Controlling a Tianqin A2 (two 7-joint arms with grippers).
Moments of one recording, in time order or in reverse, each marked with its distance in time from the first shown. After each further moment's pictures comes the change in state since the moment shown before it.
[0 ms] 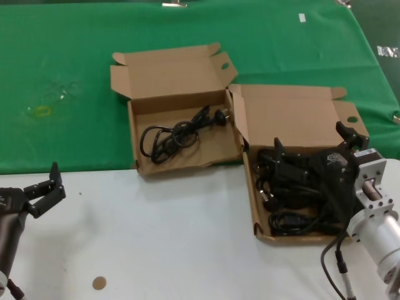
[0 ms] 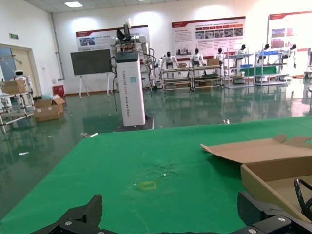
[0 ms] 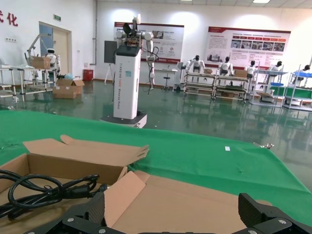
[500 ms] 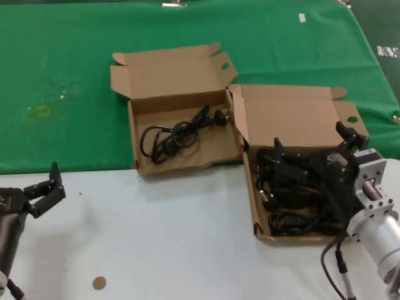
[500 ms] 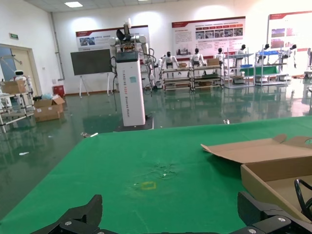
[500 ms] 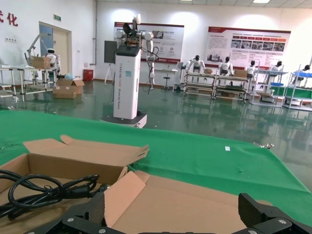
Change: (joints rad) left arm 0.000 0.000 0.000 0.000 0.000 0.000 0.000; right arm 0.000 0.000 0.000 0.000 0.000 0.000 0.000
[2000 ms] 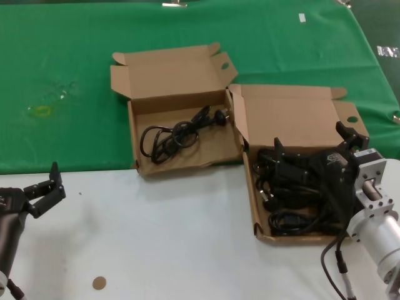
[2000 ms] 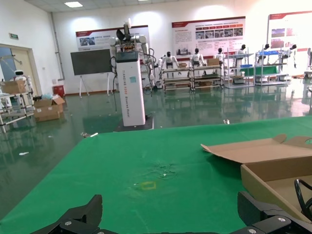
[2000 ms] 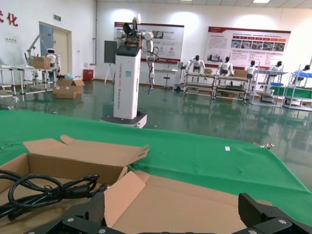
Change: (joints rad) left arm 0.000 0.000 0.000 0.000 0.000 0.000 0.000; right arm 0.000 0.000 0.000 0.000 0.000 0.000 0.000
